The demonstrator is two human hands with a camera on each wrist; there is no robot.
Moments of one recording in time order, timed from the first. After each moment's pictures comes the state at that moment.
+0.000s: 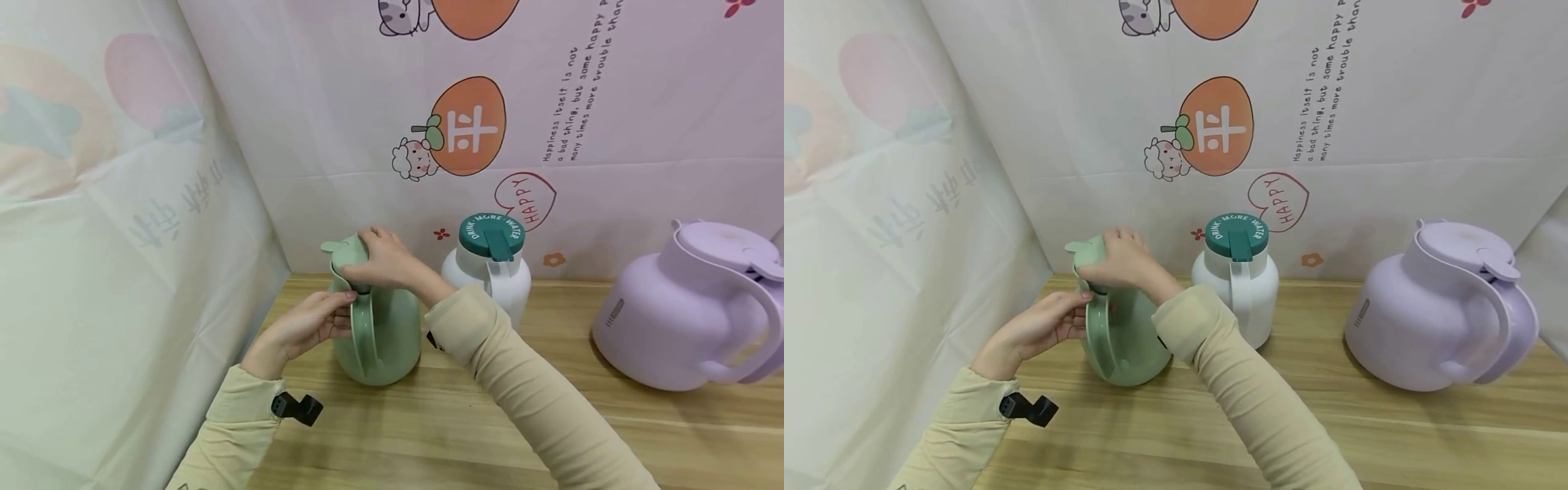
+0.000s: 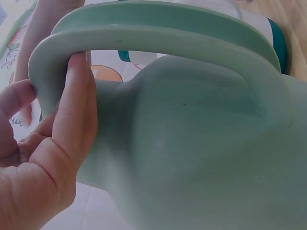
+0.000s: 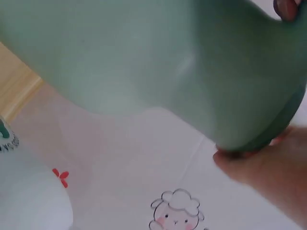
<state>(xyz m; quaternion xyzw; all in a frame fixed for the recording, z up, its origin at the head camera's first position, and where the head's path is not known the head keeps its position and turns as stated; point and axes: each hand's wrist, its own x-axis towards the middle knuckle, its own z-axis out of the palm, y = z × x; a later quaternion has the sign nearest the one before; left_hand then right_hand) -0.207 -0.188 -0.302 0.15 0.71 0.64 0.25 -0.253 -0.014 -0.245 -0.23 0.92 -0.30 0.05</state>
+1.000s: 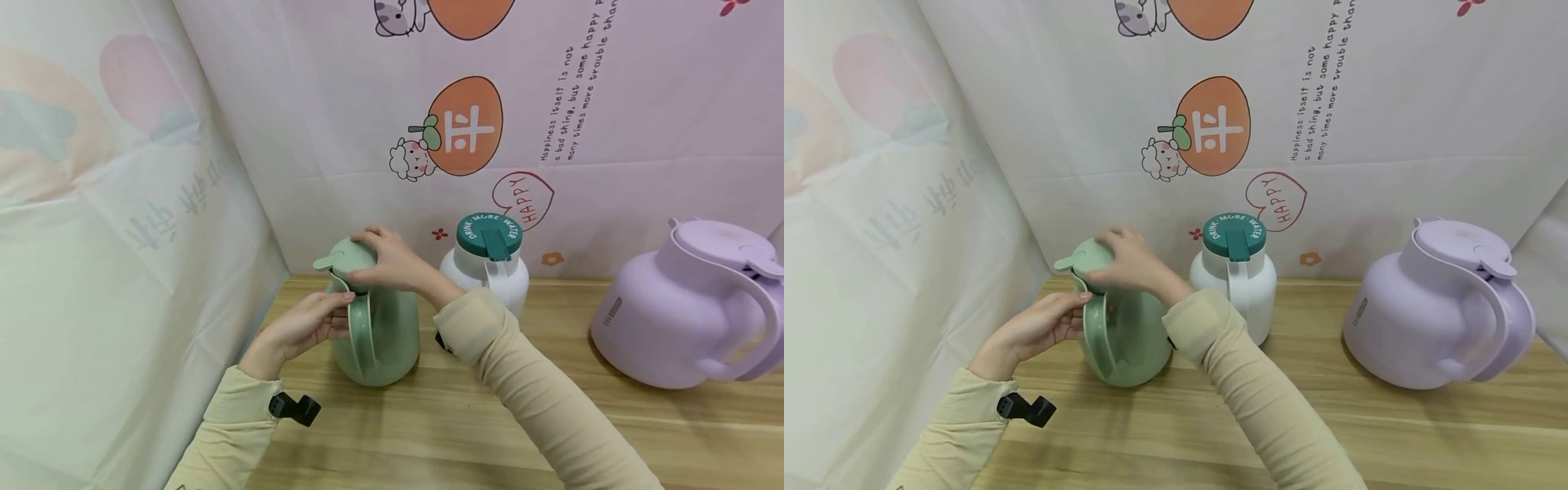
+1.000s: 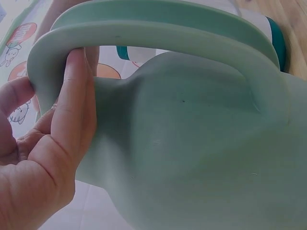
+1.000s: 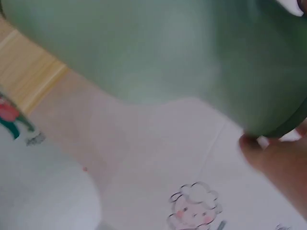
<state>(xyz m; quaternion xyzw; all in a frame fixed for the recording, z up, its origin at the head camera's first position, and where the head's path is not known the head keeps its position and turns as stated) -0.207 -0.188 -0.301 0.16 0.71 0.64 0.25 -0.259 0.000 -0.257 -0.28 0.90 -0.35 0.02</state>
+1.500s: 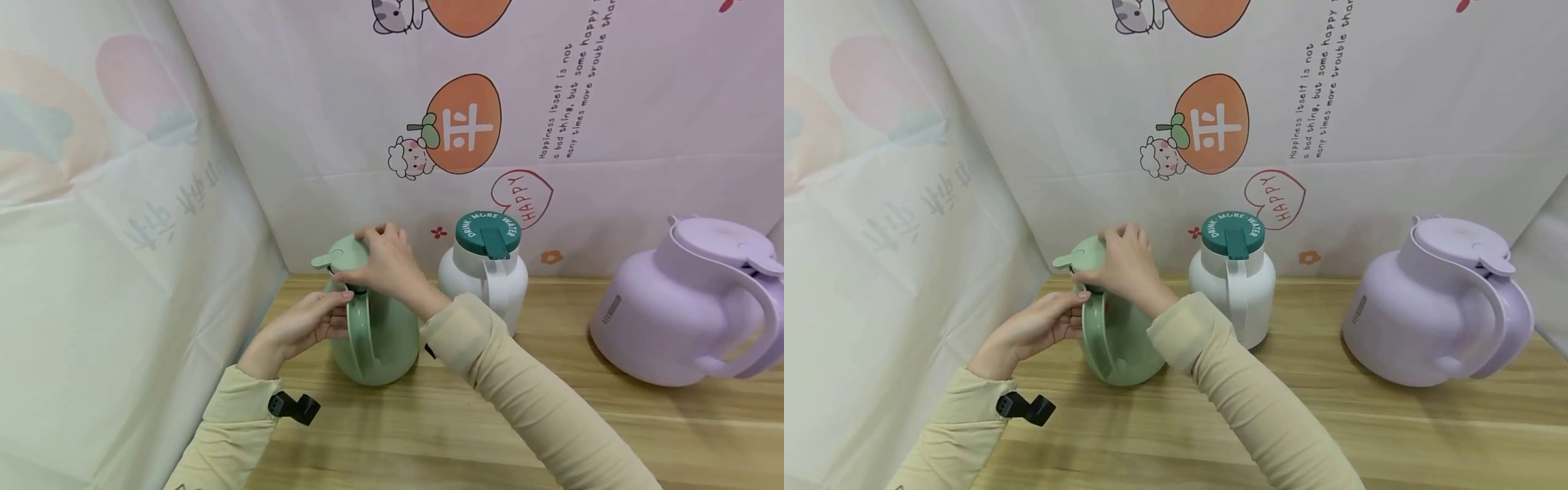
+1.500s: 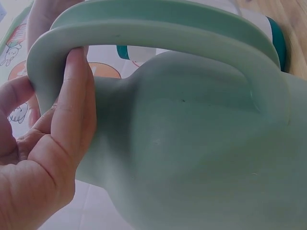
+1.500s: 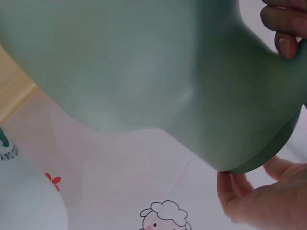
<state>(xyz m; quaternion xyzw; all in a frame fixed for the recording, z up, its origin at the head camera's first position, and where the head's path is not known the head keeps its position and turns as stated) -0.207 -0.188 -0.302 0.16 0.71 0.64 0.26 -0.243 -0.015 -0.254 -0.20 0.93 -0.32 -0.05</state>
